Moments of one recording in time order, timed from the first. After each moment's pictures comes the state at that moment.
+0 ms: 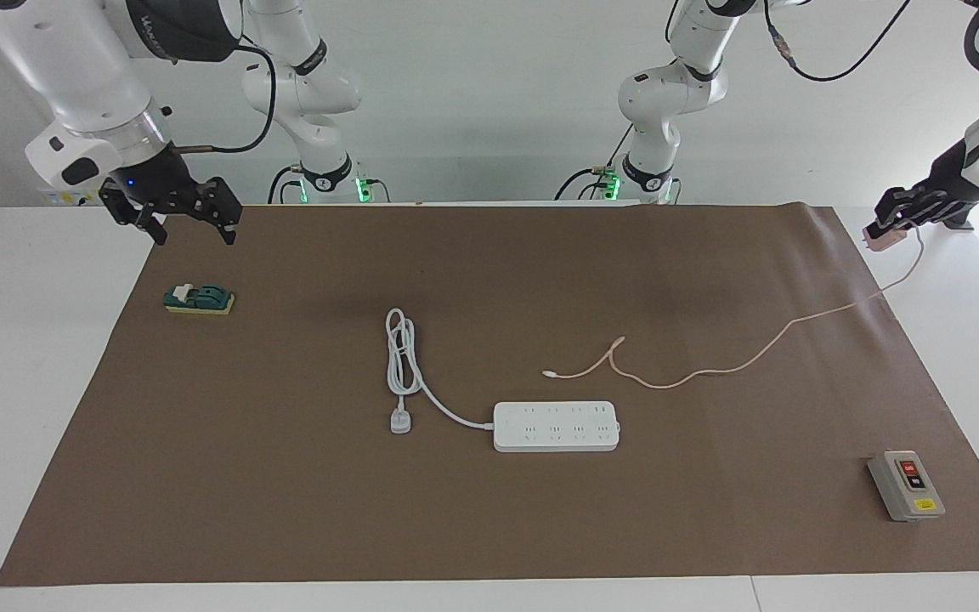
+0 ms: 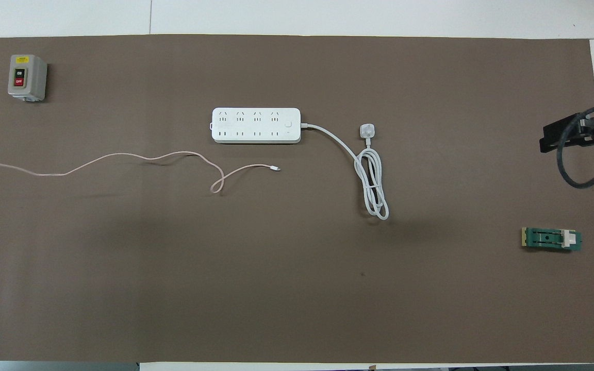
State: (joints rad) left arm 0.24 0.17 0.01 -1.35 0.01 1.34 0.26; right arm 0.00 0.03 -0.03 -1.50 -0.01 1.48 -0.03
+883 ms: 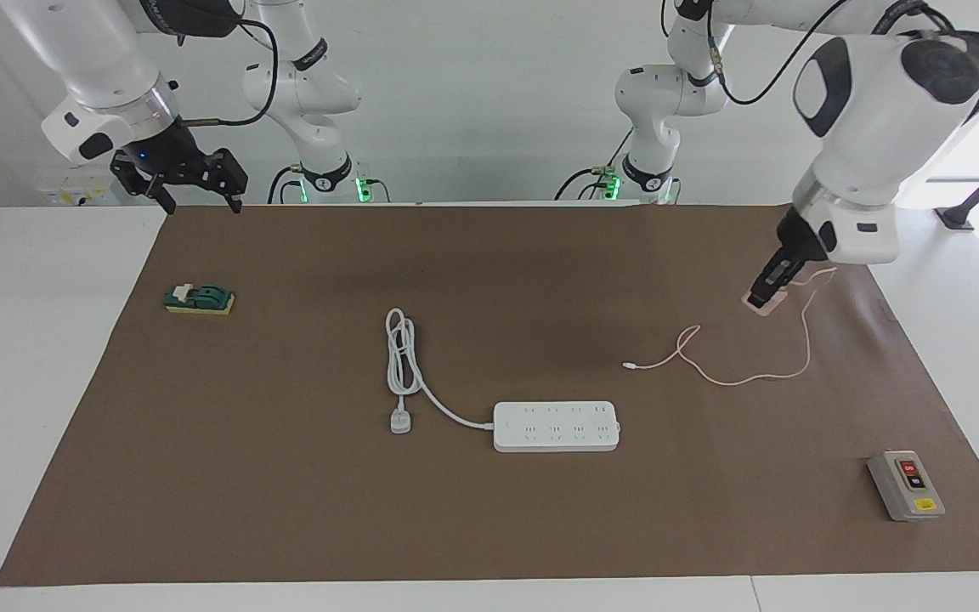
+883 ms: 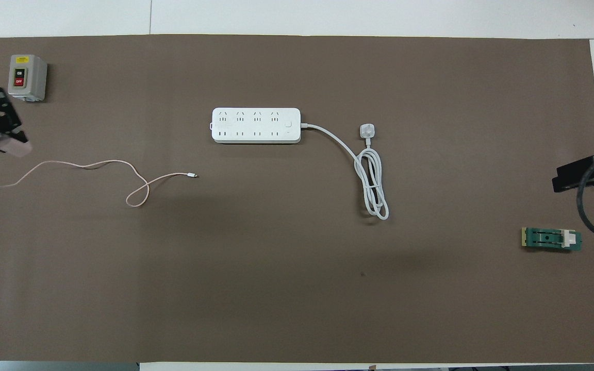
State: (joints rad) left arm -0.12 0.27 -0.11 -1.36 0.02 1.64 -0.99; right arm -0.01 -0.06 -0.03 -1.62 -0.01 1.44 -0.03
